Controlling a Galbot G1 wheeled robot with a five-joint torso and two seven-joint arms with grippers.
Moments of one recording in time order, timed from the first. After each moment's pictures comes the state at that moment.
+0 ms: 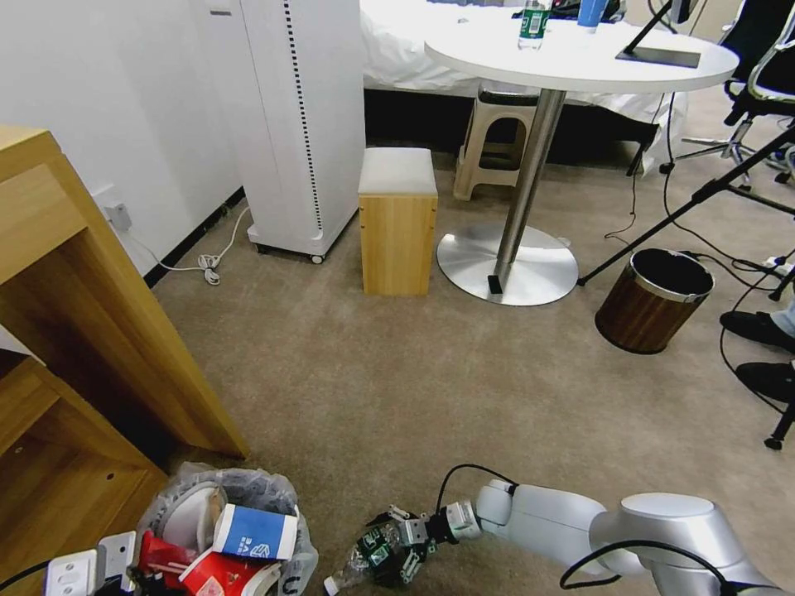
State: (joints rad) left arm 2.19 -0.76 -0.80 -2.41 -1.19 0.50 -0.85; right arm -0.44 1.25 -1.25 0.66 0.57 0.76 -0.61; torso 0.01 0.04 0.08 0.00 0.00
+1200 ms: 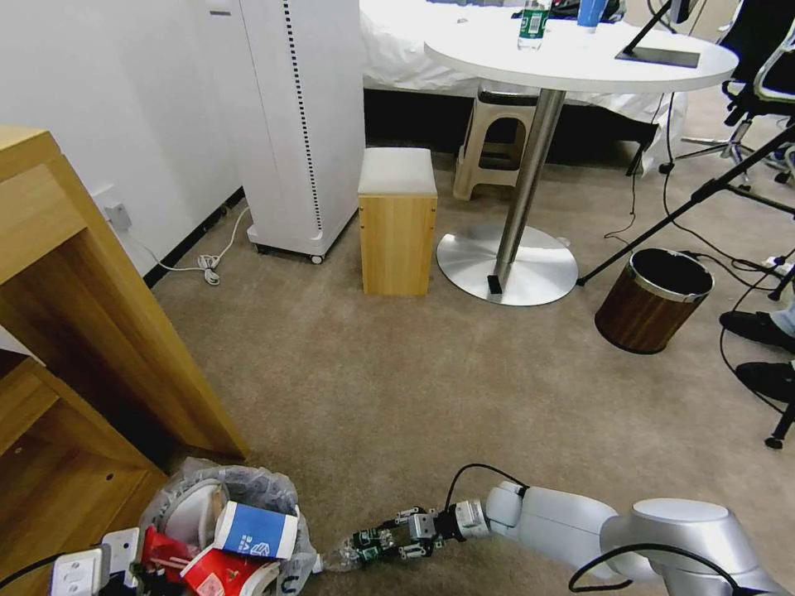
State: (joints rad) left arm 2.16 -0.74 -0.78 -2.38 -1.15 0.49 -0.83; right arm -0.45 1.24 -1.23 0.66 0.57 0.77 -0.56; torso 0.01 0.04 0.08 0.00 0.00
